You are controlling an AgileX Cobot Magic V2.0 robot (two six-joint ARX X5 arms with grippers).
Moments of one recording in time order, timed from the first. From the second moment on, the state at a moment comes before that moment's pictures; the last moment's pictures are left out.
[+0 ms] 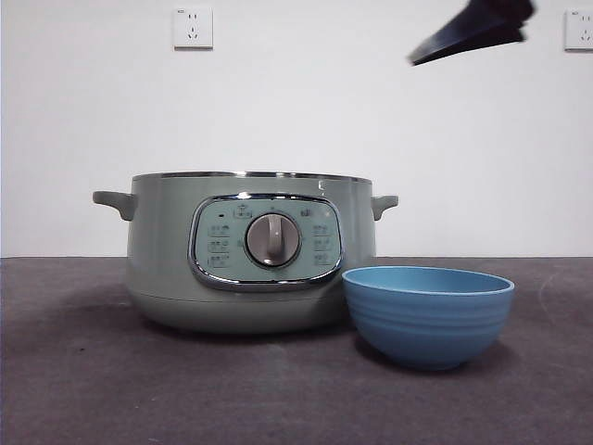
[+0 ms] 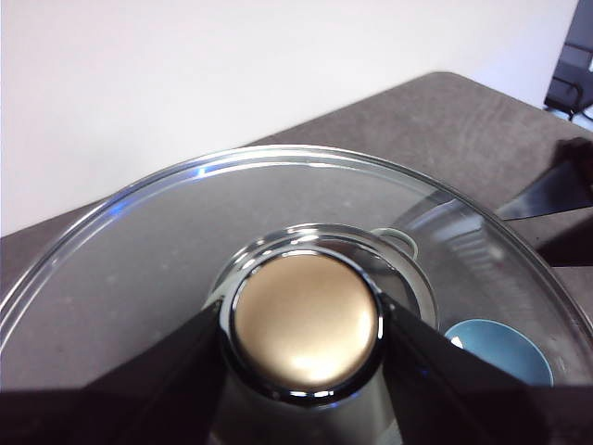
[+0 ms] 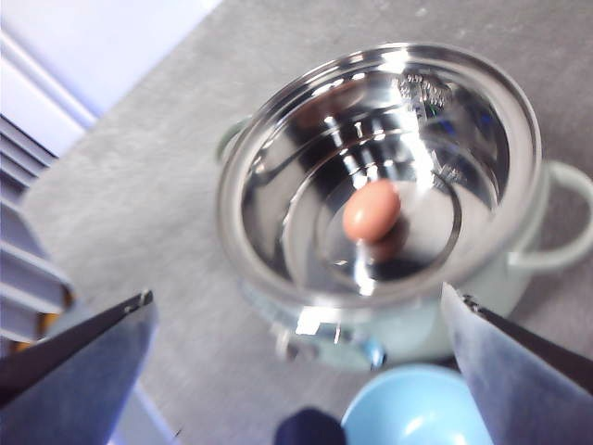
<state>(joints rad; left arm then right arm) -0.48 0.89 1.38 -0.81 0.05 0.06 0.47 1.25 1.19 -0.55 -0.44 0.08</state>
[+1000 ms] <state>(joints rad) -0.48 0.77 1.38 -0.99 0.00 0.06 0.67 2.01 1.67 -0.59 -0.05 0.03</state>
